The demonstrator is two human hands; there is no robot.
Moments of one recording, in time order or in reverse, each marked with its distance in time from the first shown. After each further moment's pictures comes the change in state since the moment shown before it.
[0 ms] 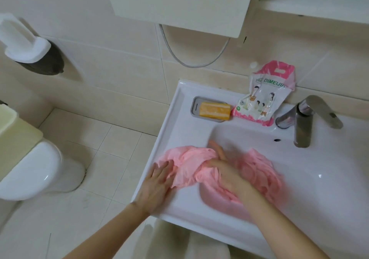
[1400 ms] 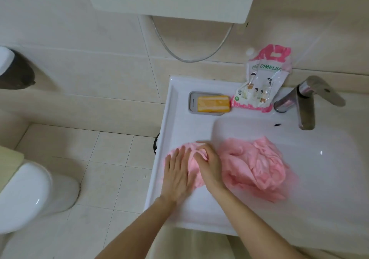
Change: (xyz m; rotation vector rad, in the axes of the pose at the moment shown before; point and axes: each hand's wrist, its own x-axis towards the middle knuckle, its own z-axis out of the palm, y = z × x) left_hand 0.049 0.010 0.009 -0.387 0.168 -0.104; right_hand 0.030 0.035 0.071 -0.398 0.557 -0.352
